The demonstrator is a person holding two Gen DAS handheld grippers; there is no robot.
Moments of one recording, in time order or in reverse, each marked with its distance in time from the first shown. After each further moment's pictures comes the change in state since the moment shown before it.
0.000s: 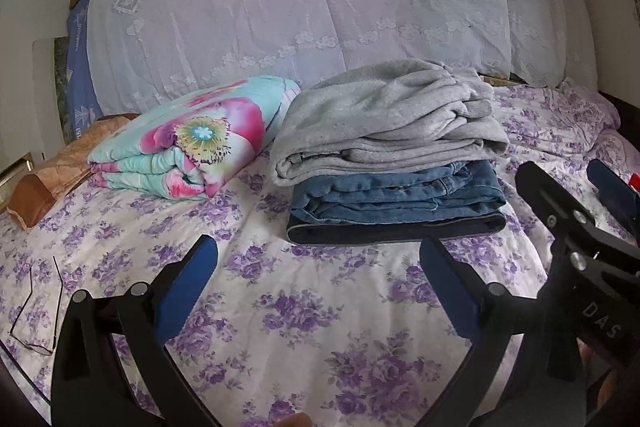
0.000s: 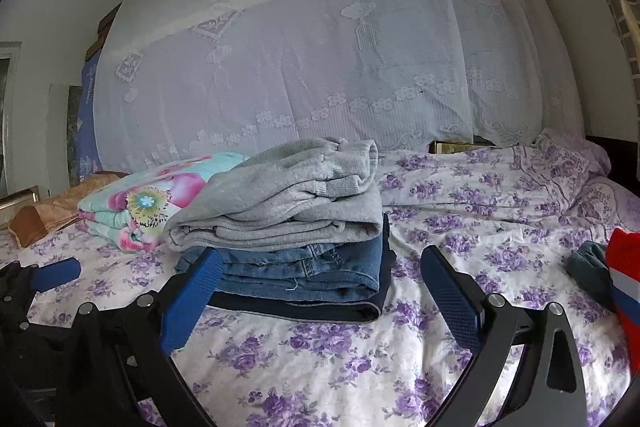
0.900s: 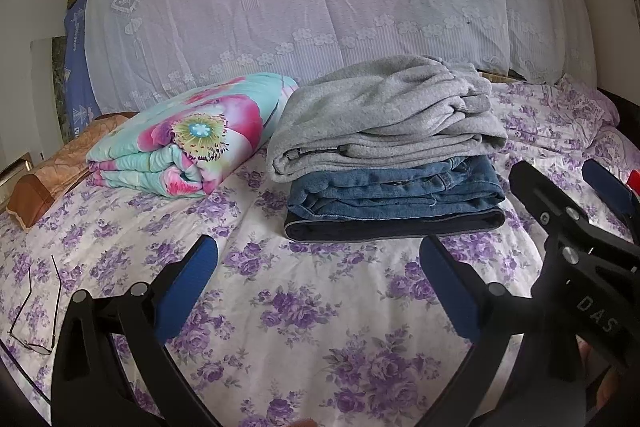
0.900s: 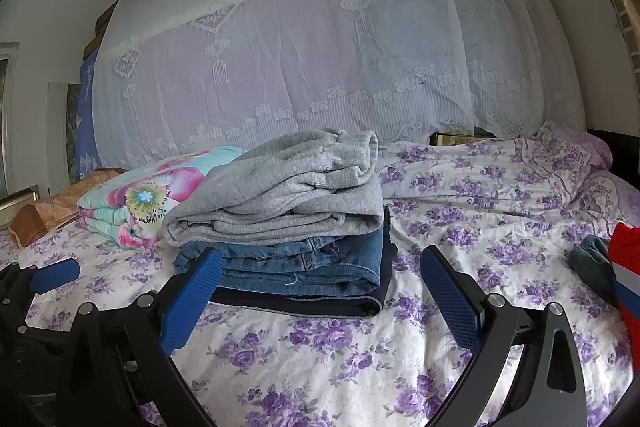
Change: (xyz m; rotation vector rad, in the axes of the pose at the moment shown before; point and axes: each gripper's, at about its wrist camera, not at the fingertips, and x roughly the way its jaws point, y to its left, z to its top) left arm 0.001 -0.001 -0.002 0.002 0.007 -0.001; right arm 0.005 0.000 -0.003 0.007 0.022 0.002
